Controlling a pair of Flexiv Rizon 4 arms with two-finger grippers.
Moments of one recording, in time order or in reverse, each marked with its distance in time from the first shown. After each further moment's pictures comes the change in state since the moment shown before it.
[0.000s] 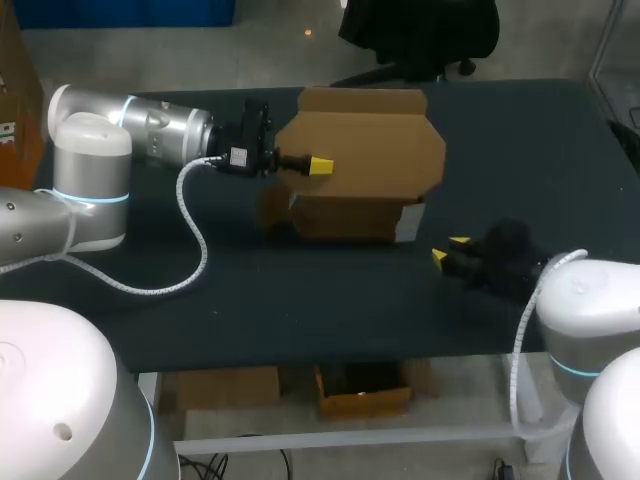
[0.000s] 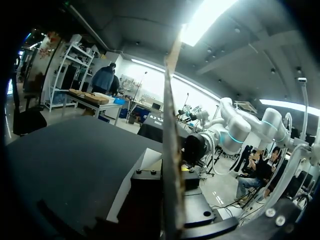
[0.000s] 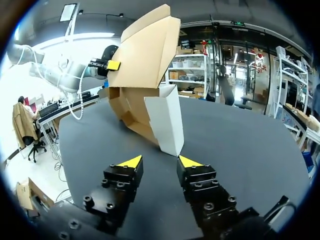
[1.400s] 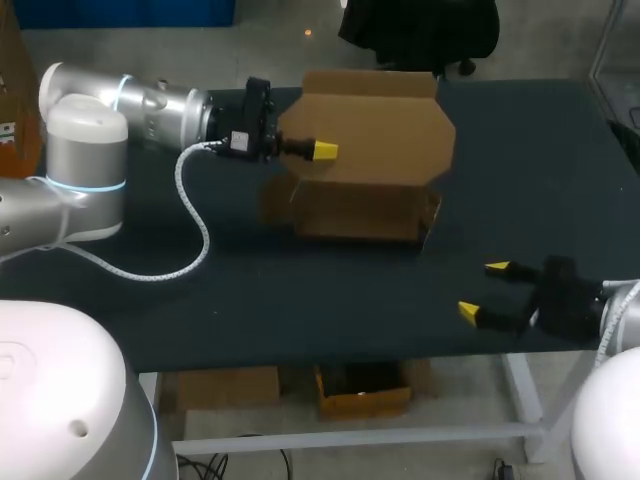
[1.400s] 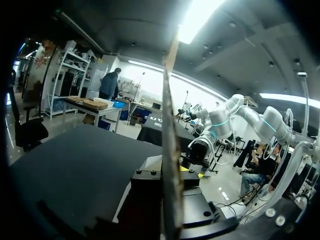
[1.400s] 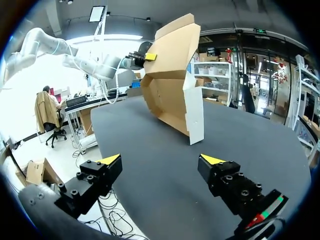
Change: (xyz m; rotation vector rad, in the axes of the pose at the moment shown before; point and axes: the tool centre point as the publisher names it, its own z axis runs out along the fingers) left arm 0.024 -0.037 0.001 -0.013 -0.021 0.062; right arm 0.023 -0.032 -0.075 -0.046 0.210 -0.098
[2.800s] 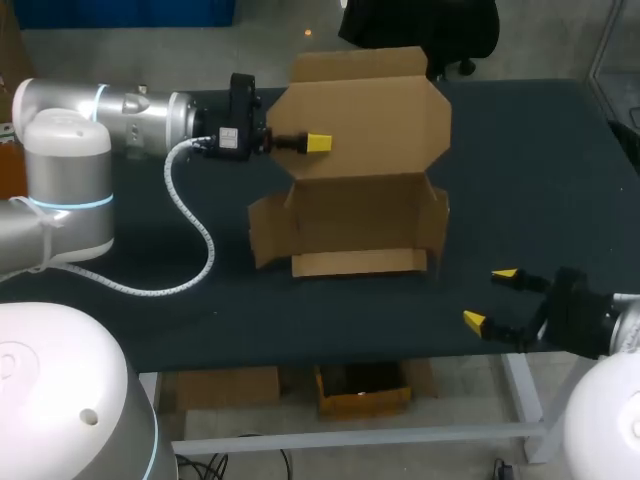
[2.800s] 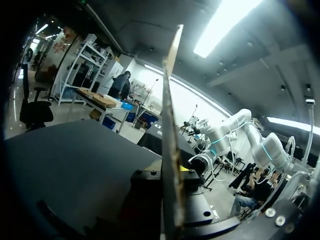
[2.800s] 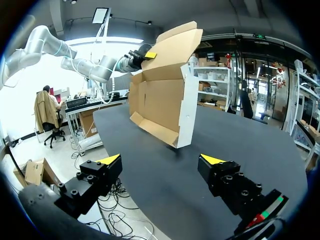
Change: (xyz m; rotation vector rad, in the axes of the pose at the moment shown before) left arm 0.030 -0.021 -0.010 0.086 -0.056 -0.181; right arm 0.020 0.007 -0.020 -0.033 -0.018 -0.023
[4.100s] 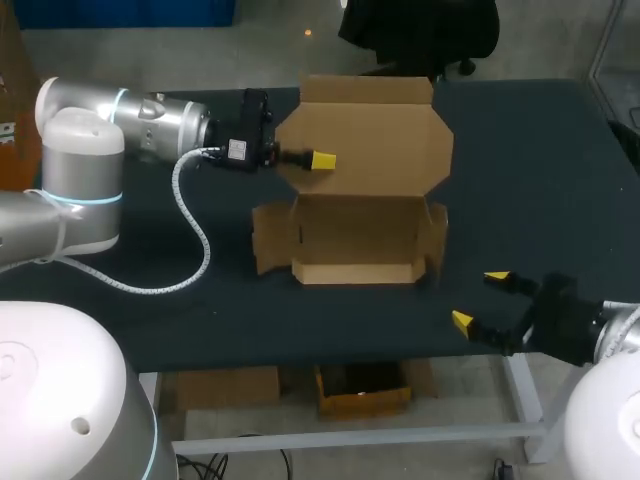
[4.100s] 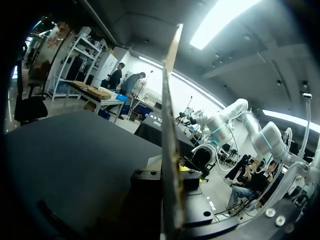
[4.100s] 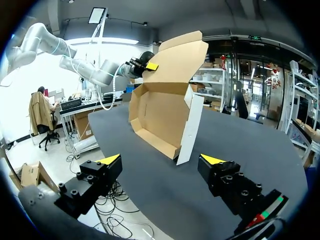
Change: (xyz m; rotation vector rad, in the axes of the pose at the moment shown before) left arm -0.023 0.034 0.009 -0.078 0.056 0.016; right arm 0.011 0.004 0.011 -0.018 -0.061 0.009
